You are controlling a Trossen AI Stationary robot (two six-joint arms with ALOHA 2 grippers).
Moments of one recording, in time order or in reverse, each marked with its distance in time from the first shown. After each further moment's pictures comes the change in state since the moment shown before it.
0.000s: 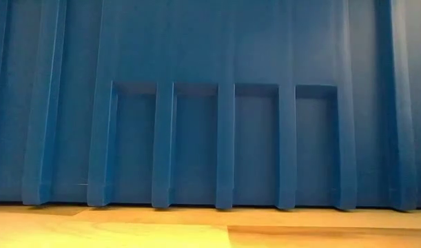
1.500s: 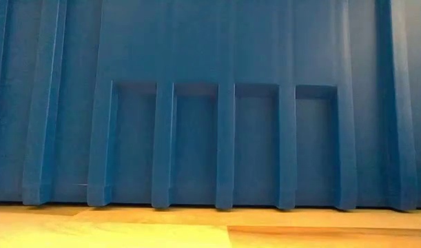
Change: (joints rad) left arm 0.000 0.053 0.000 -0.006 -0.013 -0.003; right arm 0.654 -0.309 0.210 0.010 0.042 -0.355
